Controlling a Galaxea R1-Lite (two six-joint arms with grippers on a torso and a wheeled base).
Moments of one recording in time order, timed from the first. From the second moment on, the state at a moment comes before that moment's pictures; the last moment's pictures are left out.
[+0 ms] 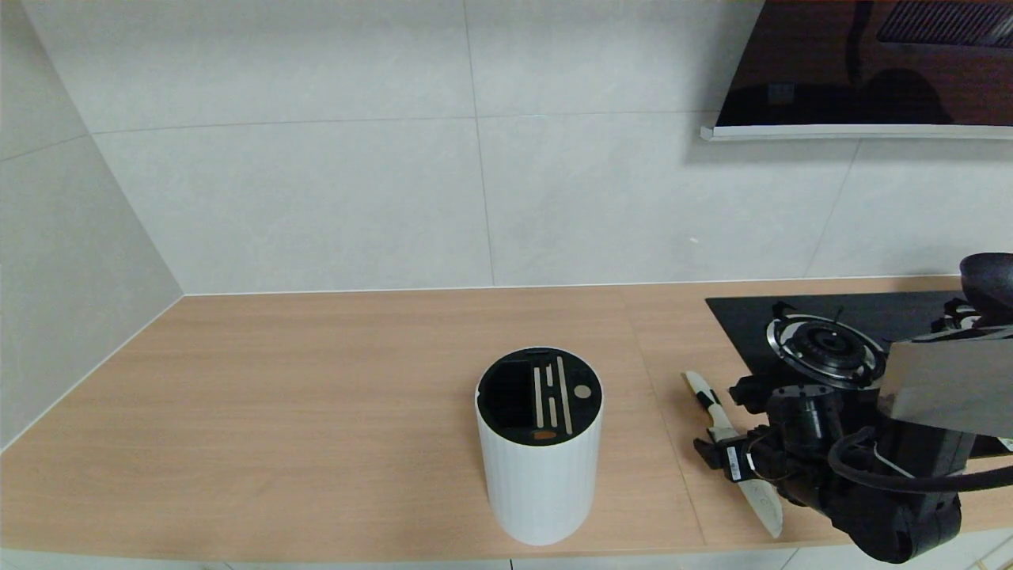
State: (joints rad) left arm 0.00 0.00 0.00 0.00 -0.01 0.01; right arm 0.26 2.29 -0.53 -1.18 -0.14 -0.01
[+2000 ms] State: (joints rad) left arm 0.00 0.00 0.00 0.00 -0.01 0.01; right arm 0.25 2.16 -0.53 -1.13 -0.18 0.00
